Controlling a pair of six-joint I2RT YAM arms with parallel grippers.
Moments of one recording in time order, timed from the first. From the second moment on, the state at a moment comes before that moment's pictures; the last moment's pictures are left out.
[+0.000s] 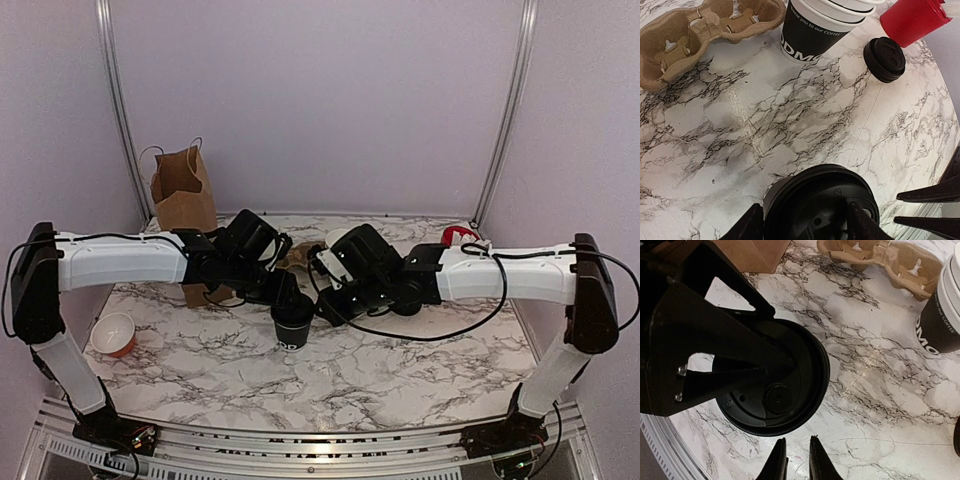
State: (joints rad) left arm -0.85 1.70 1.23 -0.42 0.06 -0.49; right arm 1.01 1.67 1.23 -0.39 0.01 0.36
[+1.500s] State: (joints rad) left arm -0.92 1.51 0.74 -0.16 0.09 -0.62; right arm 1.01 1.86 1.45 -0.42 -0.01 0.28
